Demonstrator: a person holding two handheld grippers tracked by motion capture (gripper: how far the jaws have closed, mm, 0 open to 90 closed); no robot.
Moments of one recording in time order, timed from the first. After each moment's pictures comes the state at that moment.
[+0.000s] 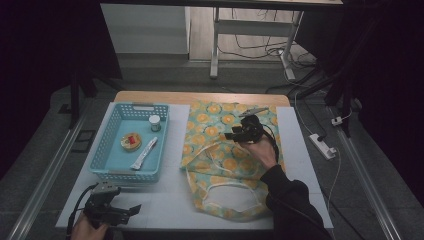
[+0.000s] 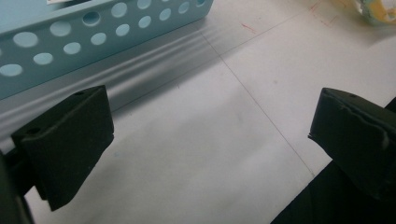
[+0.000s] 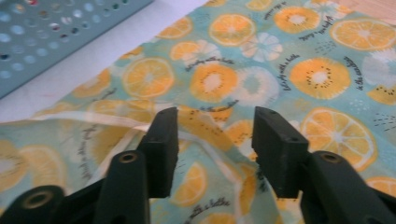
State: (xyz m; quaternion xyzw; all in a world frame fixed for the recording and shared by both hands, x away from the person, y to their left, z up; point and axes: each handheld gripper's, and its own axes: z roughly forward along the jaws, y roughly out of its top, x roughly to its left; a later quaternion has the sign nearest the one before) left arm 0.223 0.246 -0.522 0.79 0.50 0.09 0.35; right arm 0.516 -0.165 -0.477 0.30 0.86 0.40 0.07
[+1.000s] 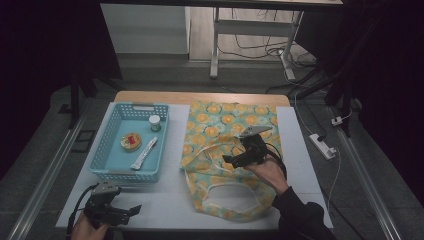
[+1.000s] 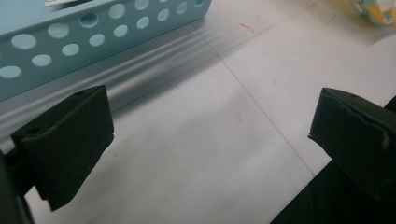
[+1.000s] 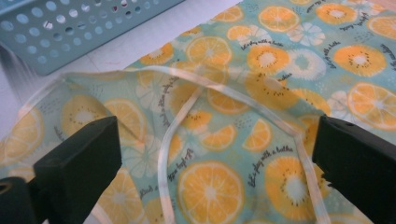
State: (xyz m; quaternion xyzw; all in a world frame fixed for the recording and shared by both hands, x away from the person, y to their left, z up) left arm 0.222 0.246 -0.522 0.79 0.49 0.09 0.35; right arm 0.437 -0.172 -0.466 0.28 0.87 0.40 0.09
